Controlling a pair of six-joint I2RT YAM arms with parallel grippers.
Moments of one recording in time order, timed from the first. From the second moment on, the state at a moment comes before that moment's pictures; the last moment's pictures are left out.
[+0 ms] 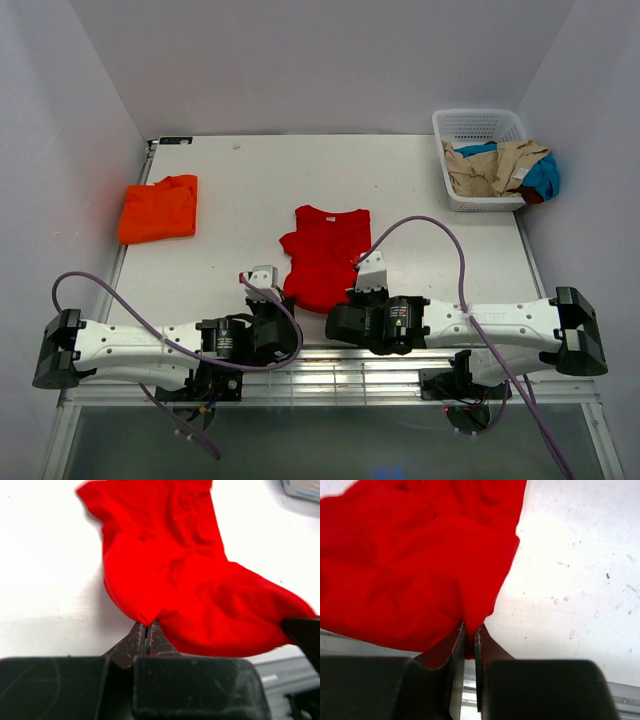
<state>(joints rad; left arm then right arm) -1.47 0.93 0.59 -0.45 -1.02 -1.11 1.48 1.27 0.96 -0.90 0.86 1.06</state>
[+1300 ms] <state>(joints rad) -0.82 1.47 0.50 0.84 -0.62 -0.19 0.90 1.56 0.90 0.10 0.81 0.17</state>
